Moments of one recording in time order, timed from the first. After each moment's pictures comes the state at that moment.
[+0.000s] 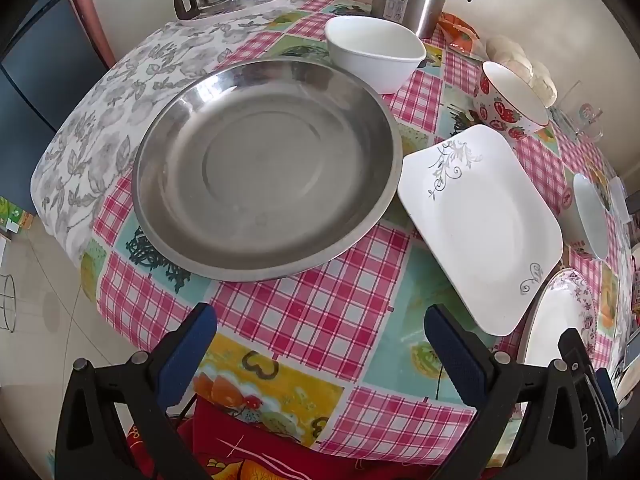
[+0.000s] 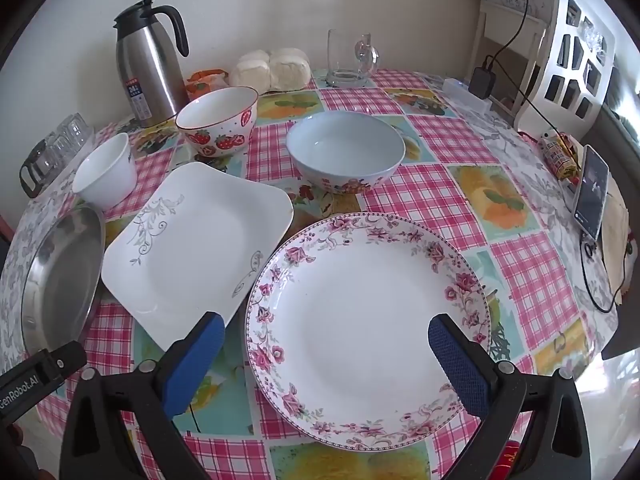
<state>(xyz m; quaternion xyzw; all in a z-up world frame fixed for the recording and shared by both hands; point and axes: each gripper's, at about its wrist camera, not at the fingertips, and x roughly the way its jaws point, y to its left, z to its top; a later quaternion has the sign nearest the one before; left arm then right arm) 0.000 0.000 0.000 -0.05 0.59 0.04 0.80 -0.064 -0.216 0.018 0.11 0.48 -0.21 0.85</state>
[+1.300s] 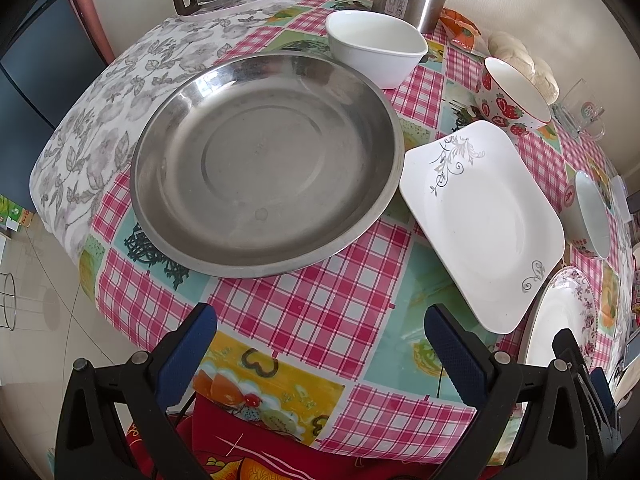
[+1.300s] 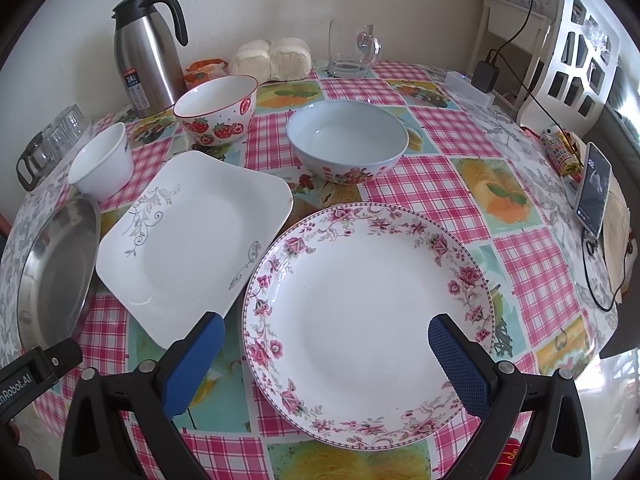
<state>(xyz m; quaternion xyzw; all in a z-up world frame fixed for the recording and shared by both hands) -0.001 0.001 -0.003 -0.05 0.59 0.04 0.80 -0.060 -0.215 0.012 0.11 0.50 -0.21 0.84</state>
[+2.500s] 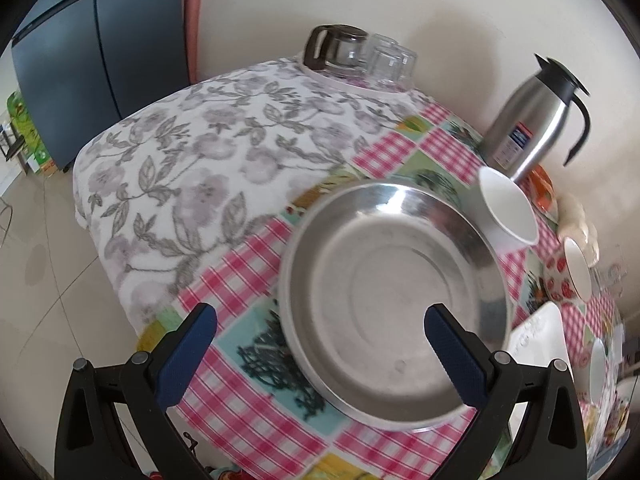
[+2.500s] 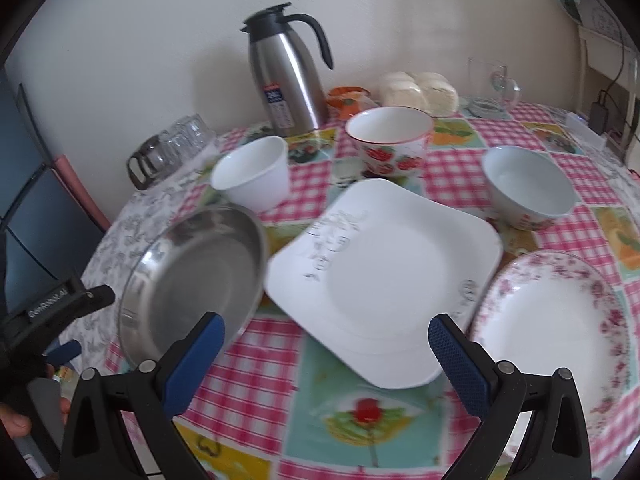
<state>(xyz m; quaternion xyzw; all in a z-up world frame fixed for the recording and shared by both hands) 0.022 0.150 0.023 -0.17 0.45 0.15 0.86 -0.024 -0.119 0.023 0.15 0.41 -0.02 0.90</state>
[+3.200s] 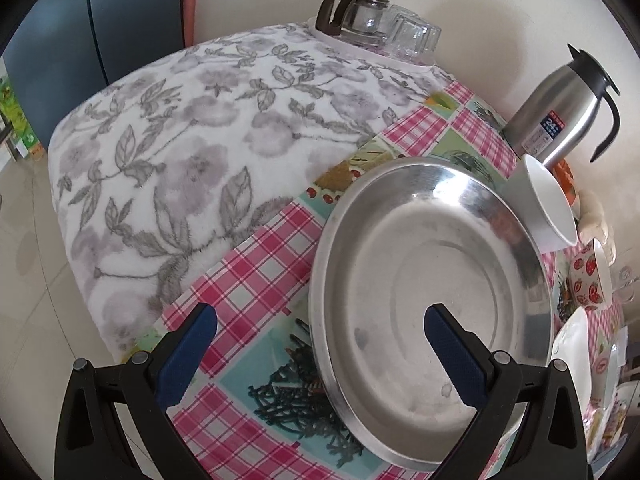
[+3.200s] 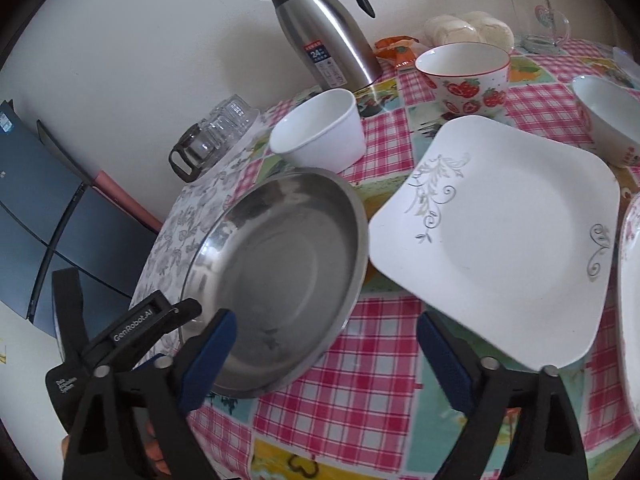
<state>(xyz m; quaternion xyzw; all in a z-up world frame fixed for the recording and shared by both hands) 0.050 0.178 -0.030 -0.19 0.50 0.14 0.84 0.004 -0.077 -0.009 0.26 0.44 0.07 0.86</state>
